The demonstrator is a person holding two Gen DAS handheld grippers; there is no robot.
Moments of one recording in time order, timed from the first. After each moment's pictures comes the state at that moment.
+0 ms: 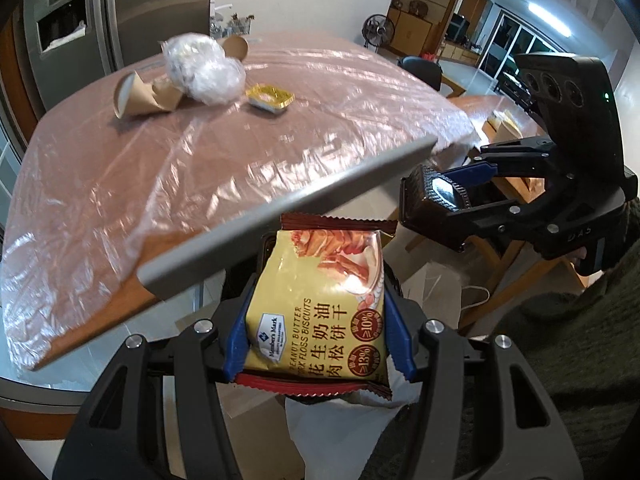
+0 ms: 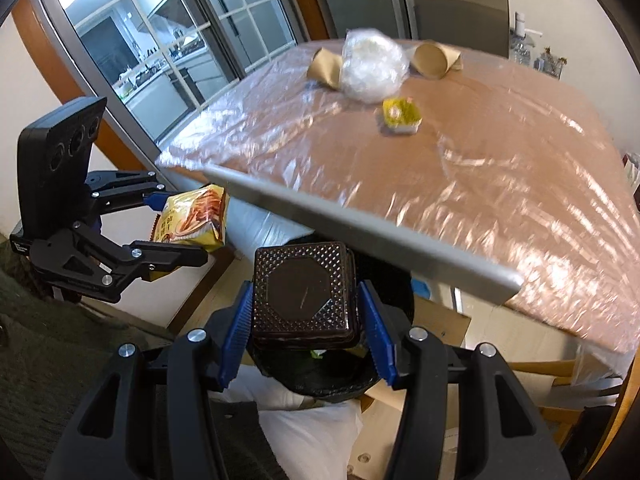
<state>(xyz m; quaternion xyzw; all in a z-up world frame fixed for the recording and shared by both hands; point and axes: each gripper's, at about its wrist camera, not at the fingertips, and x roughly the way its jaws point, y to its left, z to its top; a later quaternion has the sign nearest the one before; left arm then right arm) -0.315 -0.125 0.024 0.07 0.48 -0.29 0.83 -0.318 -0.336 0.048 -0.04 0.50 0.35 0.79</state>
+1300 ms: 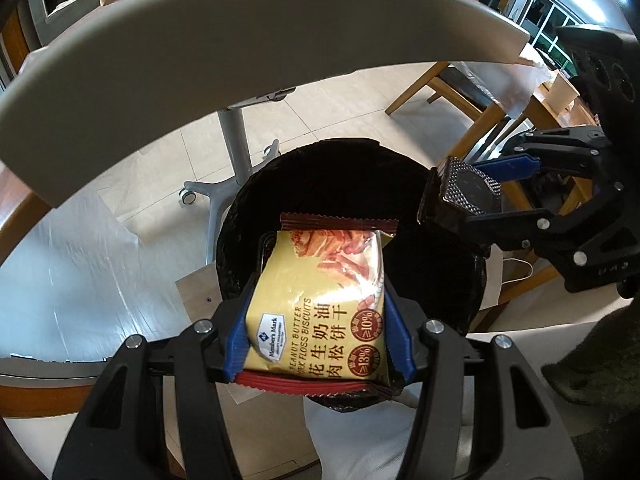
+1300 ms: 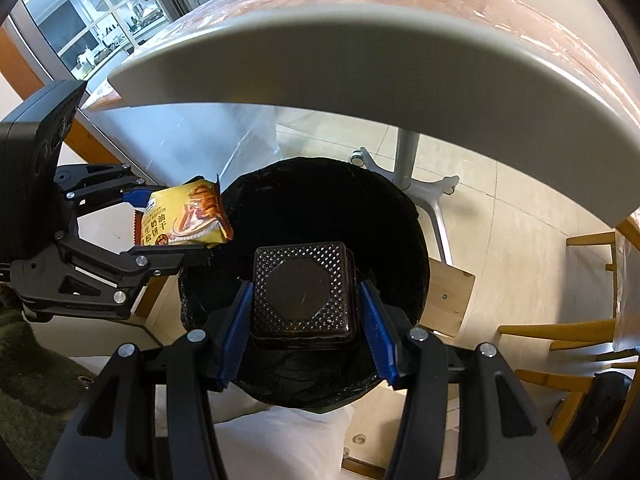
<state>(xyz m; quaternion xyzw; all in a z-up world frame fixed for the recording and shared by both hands) -0.298 -0.129 -0.090 0.09 0.53 -0.23 0.81 -0.310 -0.304 -0.060 -0.06 0.55 0.28 0.78</state>
